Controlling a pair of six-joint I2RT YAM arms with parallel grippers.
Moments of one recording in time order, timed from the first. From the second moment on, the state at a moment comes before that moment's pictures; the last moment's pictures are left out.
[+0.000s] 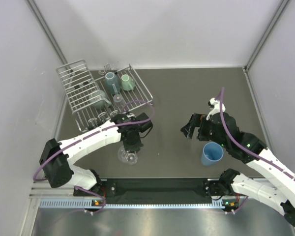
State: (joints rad) left arm -0.92 1.41 1.13 -1.17 -0.17 -1.19; right arm 0.75 0.76 0.89 -0.69 0.18 0.67
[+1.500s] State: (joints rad) left arm -0.92 0.89 1.04 -0.07 0.60 -0.84; right arm 0.75 0.44 0.82 -0.33 -0.52 0.47
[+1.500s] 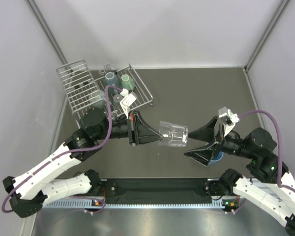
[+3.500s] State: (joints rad) left arm -0.92 0.83 0.86 0.36 0.40 -1.12; right arm 0.76 0.62 0.55 0.67 -0.30 0.97
